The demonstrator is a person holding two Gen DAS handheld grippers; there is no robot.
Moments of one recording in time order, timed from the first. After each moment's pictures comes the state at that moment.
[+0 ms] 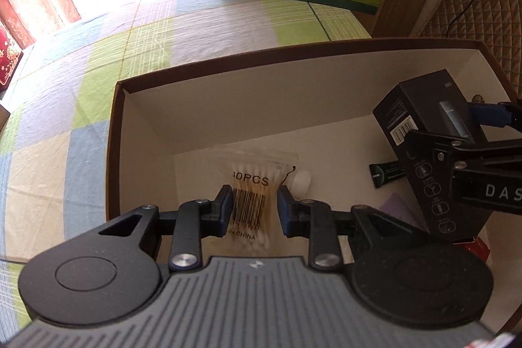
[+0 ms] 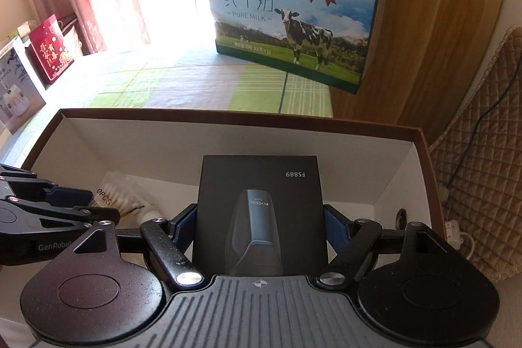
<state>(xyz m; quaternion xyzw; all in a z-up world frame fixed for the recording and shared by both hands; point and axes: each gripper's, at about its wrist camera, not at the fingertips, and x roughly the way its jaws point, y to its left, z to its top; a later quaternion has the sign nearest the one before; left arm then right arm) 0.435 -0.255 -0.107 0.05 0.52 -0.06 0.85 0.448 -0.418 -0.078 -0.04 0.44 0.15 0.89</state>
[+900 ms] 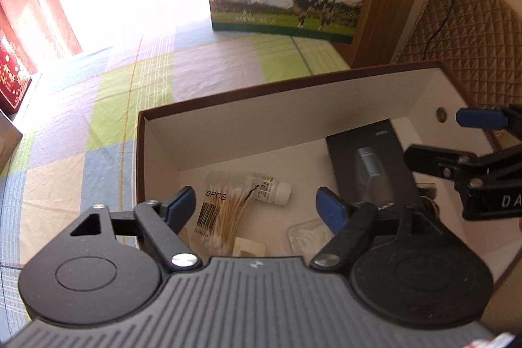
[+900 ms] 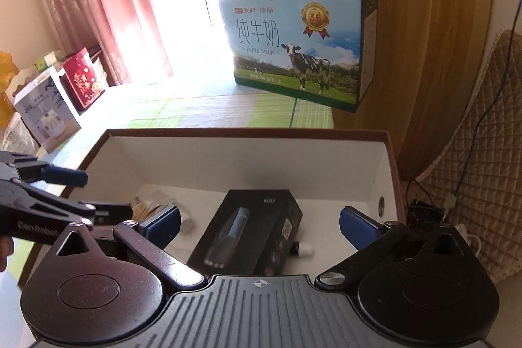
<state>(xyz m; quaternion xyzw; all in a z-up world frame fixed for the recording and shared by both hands) 0.398 -0.247 -0.063 0.05 0.47 -0.09 0.88 0.399 -0.449 -0.037 0.01 0.39 0.18 0.90</state>
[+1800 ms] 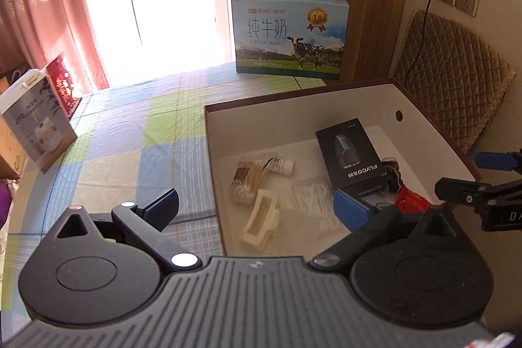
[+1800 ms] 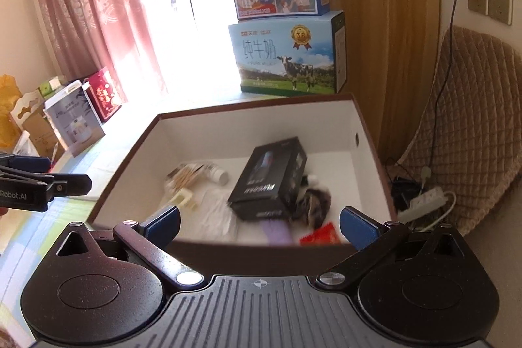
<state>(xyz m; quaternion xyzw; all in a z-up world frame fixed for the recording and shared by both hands) 0.248 -0.199 -0.002 0.05 0.37 -0.07 0.92 0.227 -0.440 -0.004 0.04 0.35 0.15 0.93</state>
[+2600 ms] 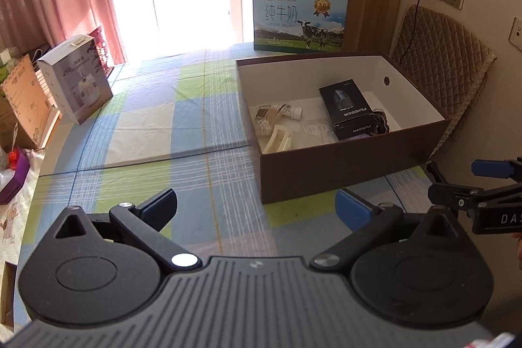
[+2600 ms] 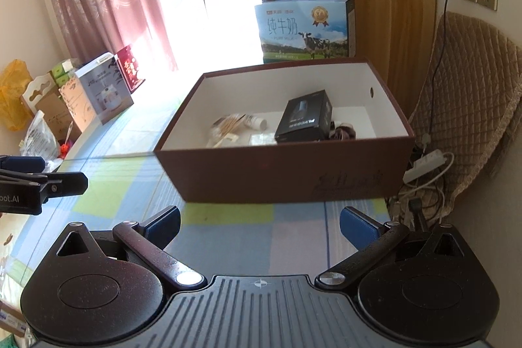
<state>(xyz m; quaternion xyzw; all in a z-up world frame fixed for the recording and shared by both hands) 0.115 -0.154 0.007 0.04 0.38 -0.06 0.92 0.110 -0.389 0.003 0.04 0.37 0.14 0.92</state>
